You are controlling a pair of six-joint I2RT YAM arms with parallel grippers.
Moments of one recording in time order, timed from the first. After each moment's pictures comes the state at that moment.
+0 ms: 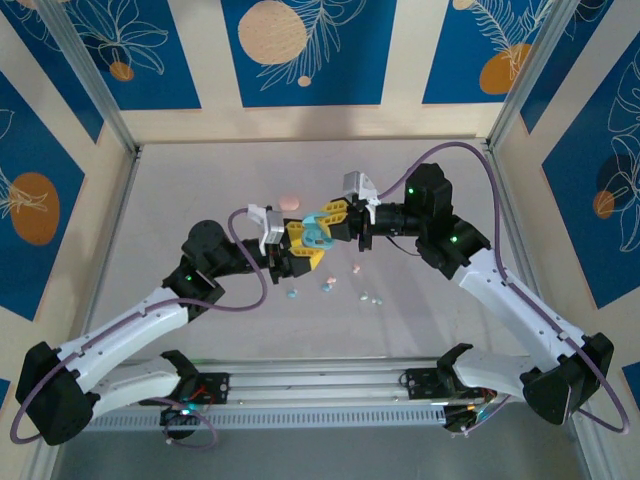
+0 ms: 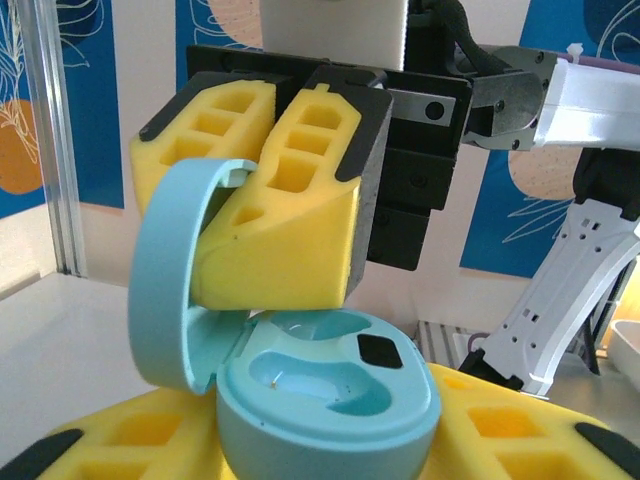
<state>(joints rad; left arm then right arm) -0.72 1.03 0.73 0.43 0.68 -0.19 0.59 1.14 1.14 -0.20 -0.83 -0.18</state>
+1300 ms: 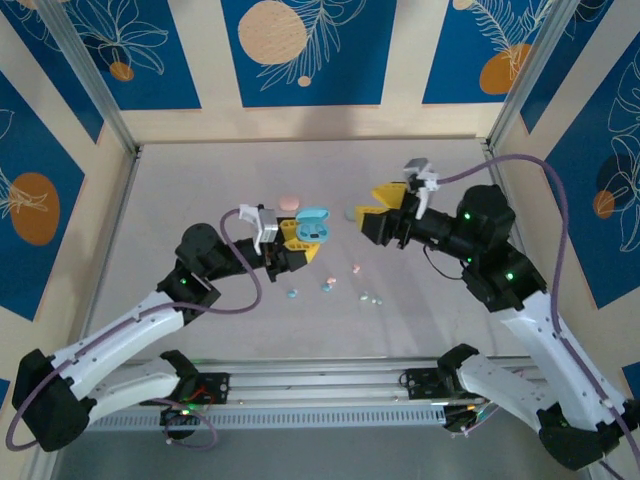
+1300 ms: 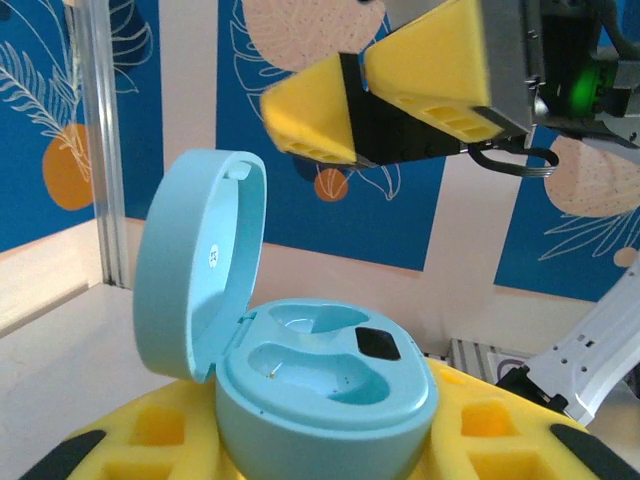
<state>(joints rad) -0.72 0.97 0.71 0.42 0.59 -0.18 0.50 0.84 1.13 -0.37 -0.43 0.29</state>
